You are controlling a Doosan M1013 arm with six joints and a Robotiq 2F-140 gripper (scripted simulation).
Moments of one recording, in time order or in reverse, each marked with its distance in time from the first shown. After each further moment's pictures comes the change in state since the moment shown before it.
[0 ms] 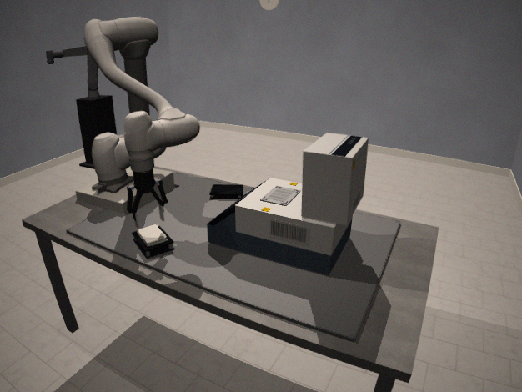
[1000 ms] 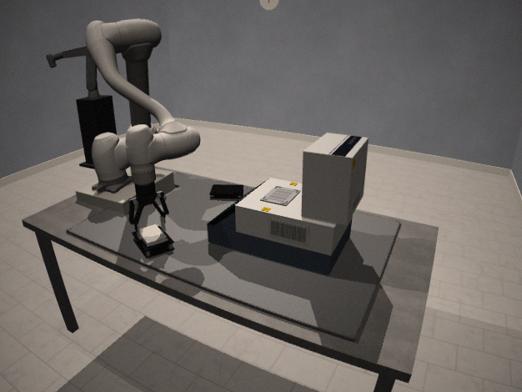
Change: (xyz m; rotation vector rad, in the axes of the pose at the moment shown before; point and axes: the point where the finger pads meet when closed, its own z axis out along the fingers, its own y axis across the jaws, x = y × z) arm 0.000 0.000 0.049 0.000 0.000 0.000
